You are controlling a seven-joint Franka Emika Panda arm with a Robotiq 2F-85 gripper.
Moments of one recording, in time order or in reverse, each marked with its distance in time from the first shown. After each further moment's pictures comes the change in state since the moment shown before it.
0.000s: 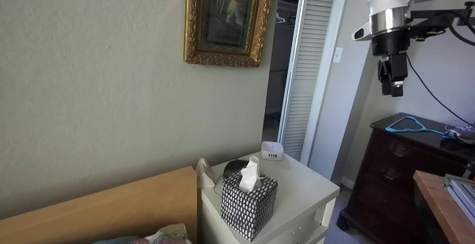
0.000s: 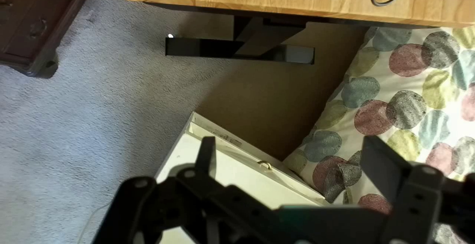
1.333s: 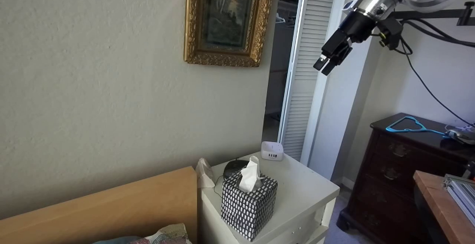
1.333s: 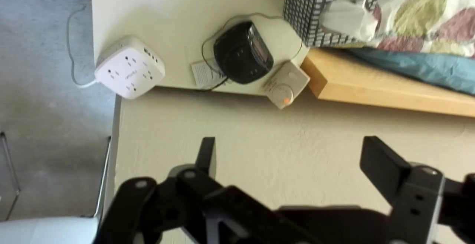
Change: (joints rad) arm 0.077 0.000 0.066 -0.088 0.431 0.801 0.104
